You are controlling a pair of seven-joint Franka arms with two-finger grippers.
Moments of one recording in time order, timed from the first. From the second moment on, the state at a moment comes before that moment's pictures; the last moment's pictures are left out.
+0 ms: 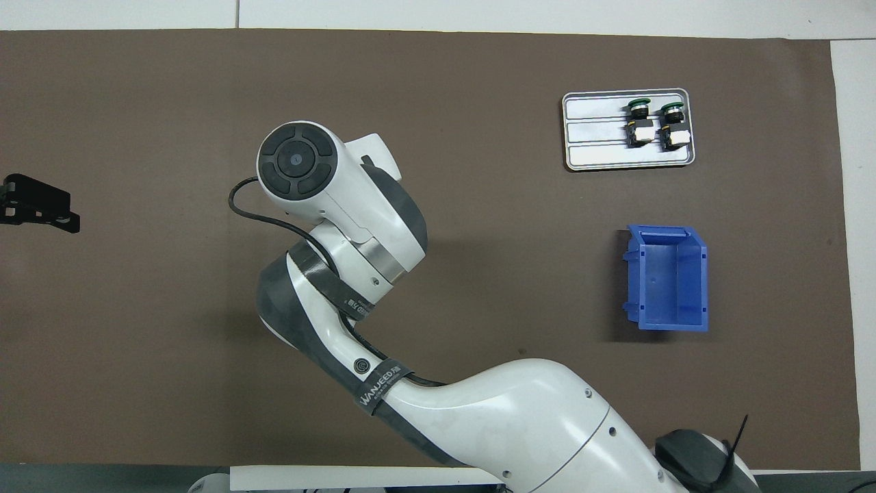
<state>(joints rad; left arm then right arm) 0.03 -0.06 -0.09 -1.64 -0.02 1.43 -0.12 0.82 0.80 -0.09 -0.99 0.07 1.90 1.03</state>
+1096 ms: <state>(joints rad) 0.03 -0.06 -0.09 -1.64 -0.02 1.43 -0.12 0.86 0.93 -0.09 -0.99 0.05 2.03 0.99</state>
